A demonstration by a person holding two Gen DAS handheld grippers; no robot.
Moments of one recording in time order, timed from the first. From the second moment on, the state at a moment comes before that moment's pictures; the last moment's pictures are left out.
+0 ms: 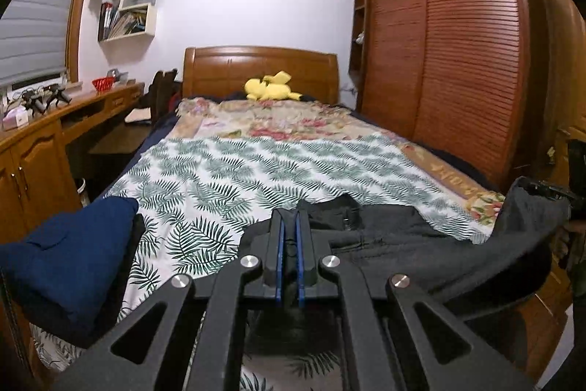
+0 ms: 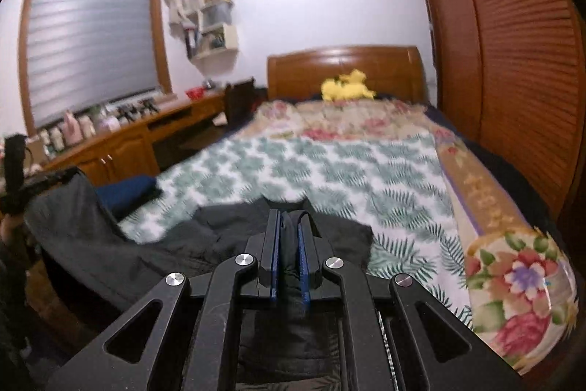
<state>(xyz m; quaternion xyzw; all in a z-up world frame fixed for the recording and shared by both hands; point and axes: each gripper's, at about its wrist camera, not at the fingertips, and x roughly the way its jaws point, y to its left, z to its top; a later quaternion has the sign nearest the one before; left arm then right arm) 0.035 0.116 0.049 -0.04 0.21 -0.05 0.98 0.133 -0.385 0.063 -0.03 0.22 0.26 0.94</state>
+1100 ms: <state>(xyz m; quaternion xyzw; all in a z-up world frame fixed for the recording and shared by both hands) 0.231 0.142 -0.027 -0.06 0.23 -0.01 0.97 0.419 -0.324 -0.040 -0.05 0.31 0.15 0.94</state>
